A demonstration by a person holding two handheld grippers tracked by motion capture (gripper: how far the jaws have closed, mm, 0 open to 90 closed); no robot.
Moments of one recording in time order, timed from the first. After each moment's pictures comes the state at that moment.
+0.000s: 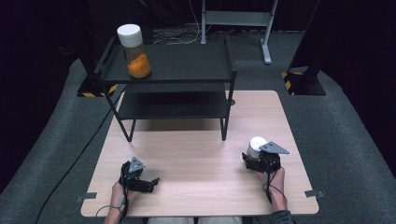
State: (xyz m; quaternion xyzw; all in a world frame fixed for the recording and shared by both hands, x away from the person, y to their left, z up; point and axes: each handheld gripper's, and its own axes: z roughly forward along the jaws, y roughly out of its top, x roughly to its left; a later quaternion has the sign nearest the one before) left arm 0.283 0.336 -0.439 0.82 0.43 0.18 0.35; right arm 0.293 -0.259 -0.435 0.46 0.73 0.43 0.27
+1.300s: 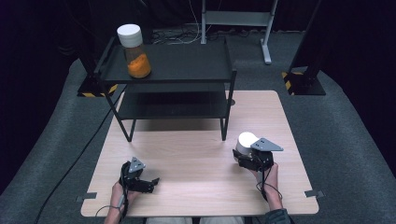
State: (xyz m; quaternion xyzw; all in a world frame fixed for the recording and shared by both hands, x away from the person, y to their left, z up) left arm 0.282 0.336 -0.439 0.82 0.42 0.18 0.35; right arm 0.292 -0.241 -0.406 0.39 0.75 0.47 0.26
